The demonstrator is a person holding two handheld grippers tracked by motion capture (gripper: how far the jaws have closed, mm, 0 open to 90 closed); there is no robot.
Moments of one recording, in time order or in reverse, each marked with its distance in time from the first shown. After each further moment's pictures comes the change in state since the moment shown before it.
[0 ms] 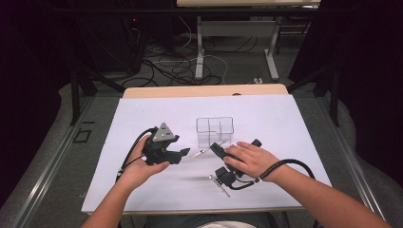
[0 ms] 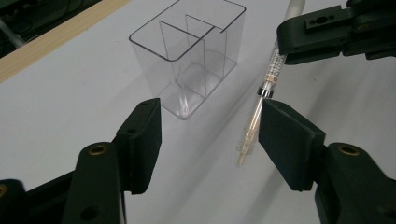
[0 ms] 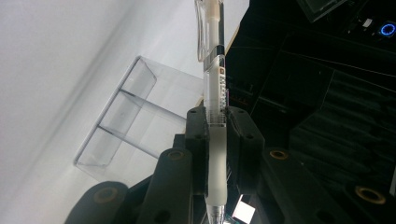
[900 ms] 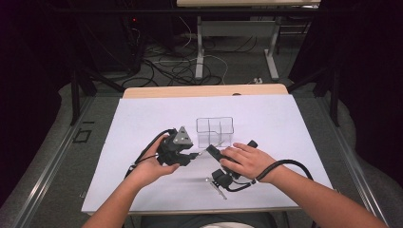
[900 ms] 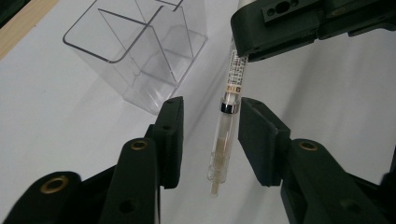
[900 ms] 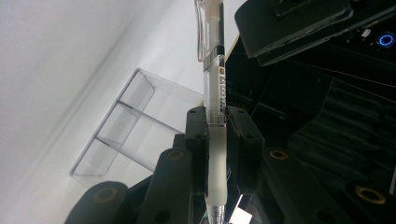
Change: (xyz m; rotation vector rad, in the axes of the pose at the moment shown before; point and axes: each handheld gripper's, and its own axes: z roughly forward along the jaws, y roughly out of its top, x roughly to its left) left arm -0.019 0.019 0.024 0.170 -0.077 0.163; right arm -0.005 0.010 0.003 -0.035 0.002 -0.054
